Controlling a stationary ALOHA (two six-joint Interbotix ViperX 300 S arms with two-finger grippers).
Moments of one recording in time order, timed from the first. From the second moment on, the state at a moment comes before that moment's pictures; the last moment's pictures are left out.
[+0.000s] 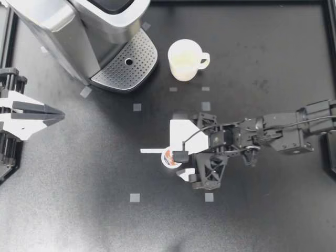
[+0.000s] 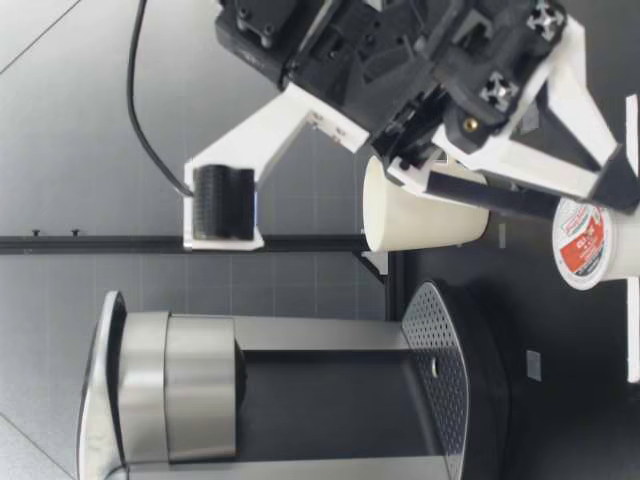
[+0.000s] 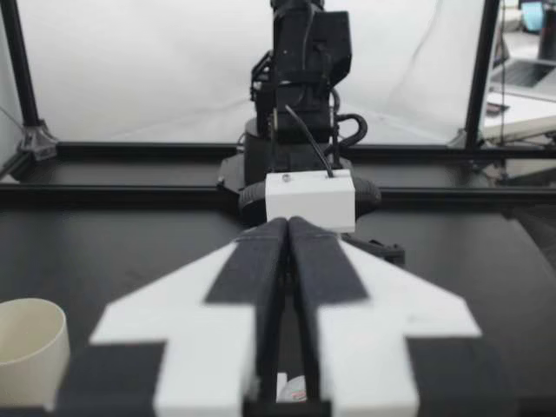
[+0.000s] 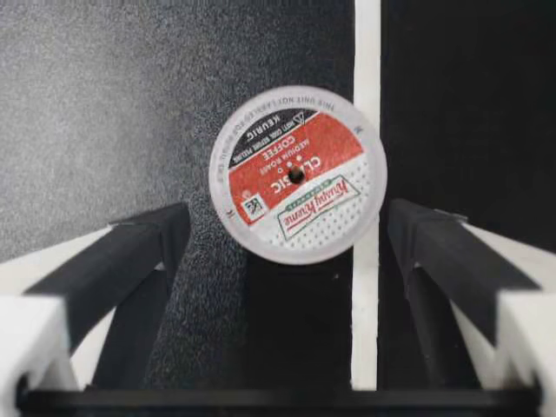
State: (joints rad) left arm 0.00 -0.97 1.26 0.00 -0.37 0.00; right arm 0.04 0.19 0.59 0.04 0.18 -0.01
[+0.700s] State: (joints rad) left arm 0.00 -0.97 1.26 0.00 -0.37 0.00; right arm 0.04 0.22 0.55 0.03 0.18 -0.01
